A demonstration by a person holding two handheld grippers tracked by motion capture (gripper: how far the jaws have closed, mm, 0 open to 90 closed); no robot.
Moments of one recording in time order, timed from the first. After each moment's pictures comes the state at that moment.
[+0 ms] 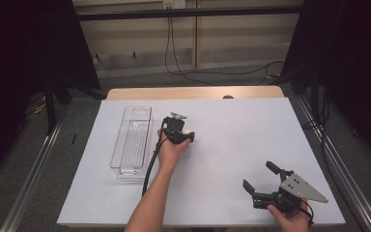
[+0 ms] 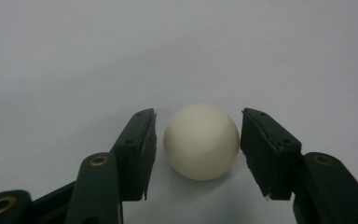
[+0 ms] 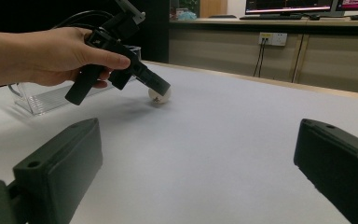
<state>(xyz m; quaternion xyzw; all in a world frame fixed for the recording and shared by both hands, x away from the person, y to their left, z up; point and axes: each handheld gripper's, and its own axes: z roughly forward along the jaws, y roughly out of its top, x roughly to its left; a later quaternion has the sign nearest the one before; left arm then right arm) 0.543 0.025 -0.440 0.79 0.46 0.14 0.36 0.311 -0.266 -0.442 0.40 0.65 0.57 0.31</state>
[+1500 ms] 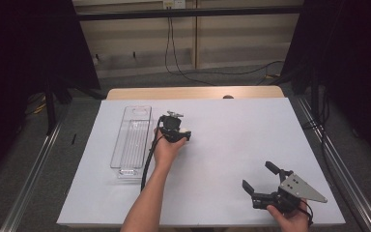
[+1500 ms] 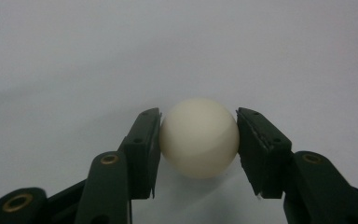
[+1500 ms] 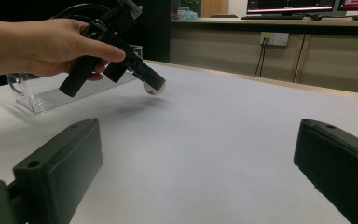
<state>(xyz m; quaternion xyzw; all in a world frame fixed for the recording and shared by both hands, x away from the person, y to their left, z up) 0.545 0.038 -0.425 0.81 0.46 0.13 0.35 0.311 -0.264 -0.442 0.40 0.65 0.57 0.31</state>
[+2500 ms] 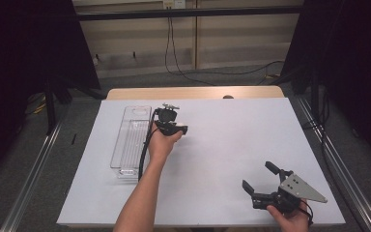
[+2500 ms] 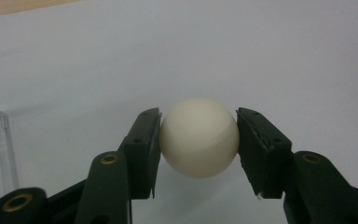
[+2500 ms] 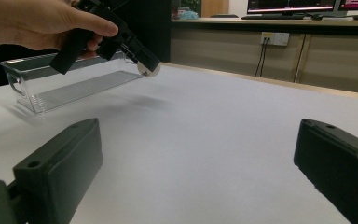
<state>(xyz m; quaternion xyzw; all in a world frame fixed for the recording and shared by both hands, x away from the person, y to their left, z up) 0.548 0.048 -0.396 0.80 0.47 0.13 0.34 0.311 -0.264 -0.442 0.40 0.65 0.57 0.31</state>
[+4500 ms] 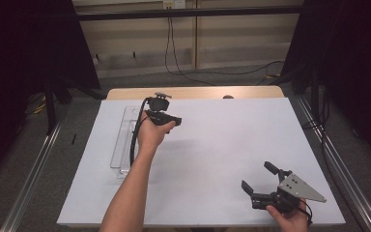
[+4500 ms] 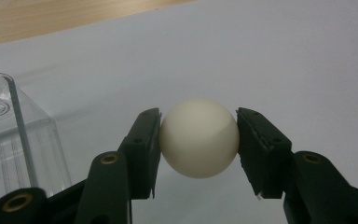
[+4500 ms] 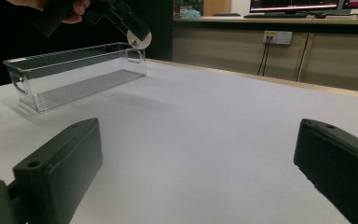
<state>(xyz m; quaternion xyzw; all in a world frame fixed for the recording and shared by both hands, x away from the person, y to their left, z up) 0.551 0.066 -0.348 0.80 0.47 0.11 0.34 0.312 -0.263 -0.443 0.39 0.65 0.57 0.31</state>
